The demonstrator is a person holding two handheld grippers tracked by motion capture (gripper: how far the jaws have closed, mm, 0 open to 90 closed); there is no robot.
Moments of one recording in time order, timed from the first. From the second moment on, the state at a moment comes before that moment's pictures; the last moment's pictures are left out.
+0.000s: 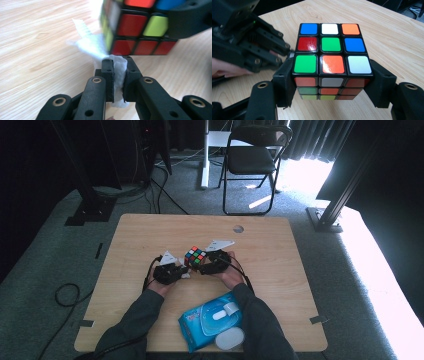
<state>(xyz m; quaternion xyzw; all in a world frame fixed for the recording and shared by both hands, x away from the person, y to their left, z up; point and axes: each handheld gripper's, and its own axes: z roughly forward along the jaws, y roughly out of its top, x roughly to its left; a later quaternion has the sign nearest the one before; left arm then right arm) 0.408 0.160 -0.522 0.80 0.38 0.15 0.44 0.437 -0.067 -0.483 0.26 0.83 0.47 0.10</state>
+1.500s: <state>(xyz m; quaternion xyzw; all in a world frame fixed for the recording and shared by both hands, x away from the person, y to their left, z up) 0.399 0.128 -0.523 0.83 0.32 0.12 0.44 0.439 -0.067 -0.484 0.27 0.83 0.48 0.10</state>
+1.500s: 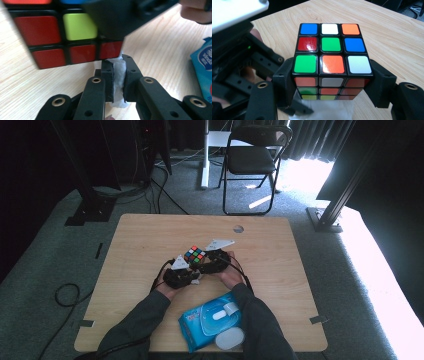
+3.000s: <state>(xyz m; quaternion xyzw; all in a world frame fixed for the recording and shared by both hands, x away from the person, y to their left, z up) 0.397 0.165 -0.532 0.81 0.37 0.15 0.43 0.449 -0.081 -0.514 0.32 0.85 0.41 0.12</state>
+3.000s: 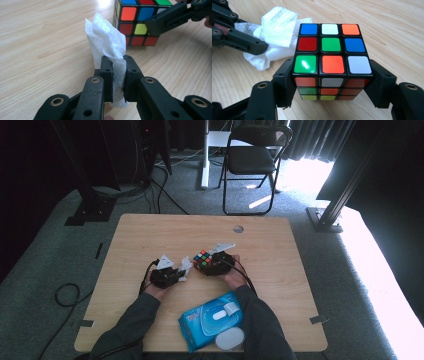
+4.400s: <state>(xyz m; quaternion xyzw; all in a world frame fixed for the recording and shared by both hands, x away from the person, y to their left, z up) 0.403 0.139 -0.527 0.82 0.36 0.14 0.42 0.441 -0.105 -0.496 0.33 0.82 0.45 0.14</state>
